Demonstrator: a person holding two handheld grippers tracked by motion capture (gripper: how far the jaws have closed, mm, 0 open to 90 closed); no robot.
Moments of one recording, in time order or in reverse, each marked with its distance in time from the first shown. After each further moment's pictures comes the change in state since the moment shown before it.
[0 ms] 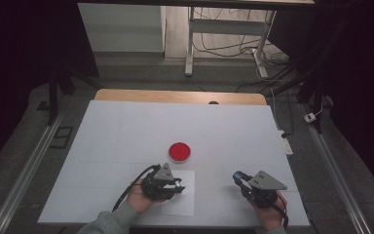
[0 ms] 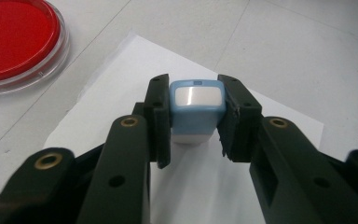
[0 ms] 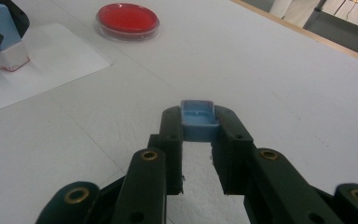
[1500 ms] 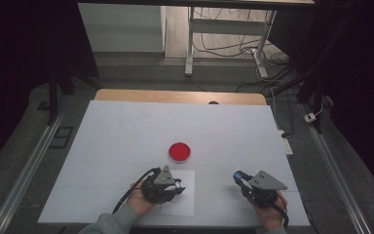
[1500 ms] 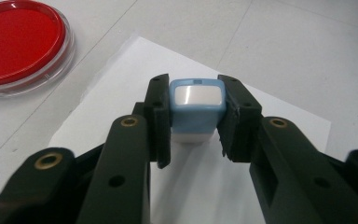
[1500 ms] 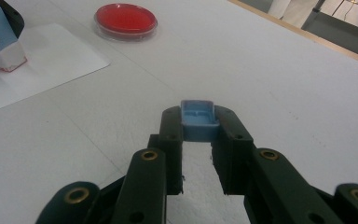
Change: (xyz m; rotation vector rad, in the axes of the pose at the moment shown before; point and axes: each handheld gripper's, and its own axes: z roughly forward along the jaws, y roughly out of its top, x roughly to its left) left arm -0.007 -0.004 0.000 -0.021 0.044 0.024; right arm -0.001 0.000 -0.001 0.000 -0.006 0.000
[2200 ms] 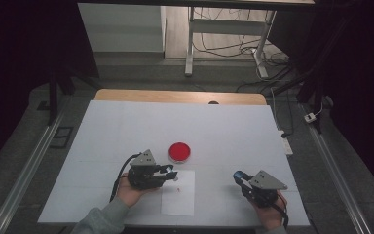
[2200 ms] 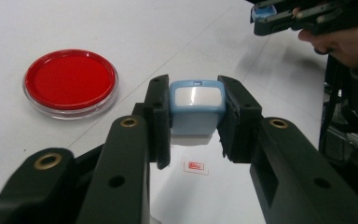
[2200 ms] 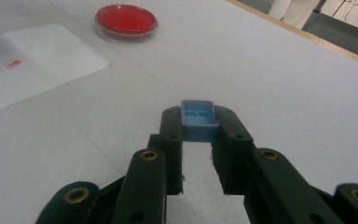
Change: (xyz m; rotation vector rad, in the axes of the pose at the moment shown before) left arm 0.031 0.005 -0.045 -0.214 -0.066 -0.207; right arm -0.001 0.000 0.000 -0.003 0.003 -0.002
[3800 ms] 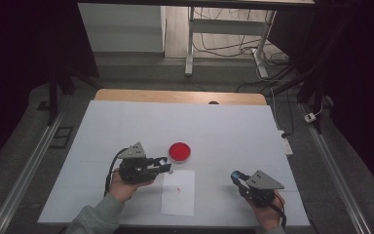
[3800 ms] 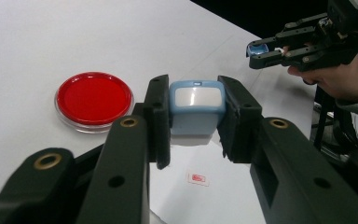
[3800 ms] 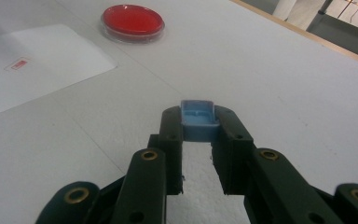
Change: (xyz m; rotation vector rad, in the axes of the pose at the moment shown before) left arm 0.008 0.011 -0.024 -0.067 0.005 -0.040; right arm 0.005 0.002 0.005 0.001 0.013 -0.011
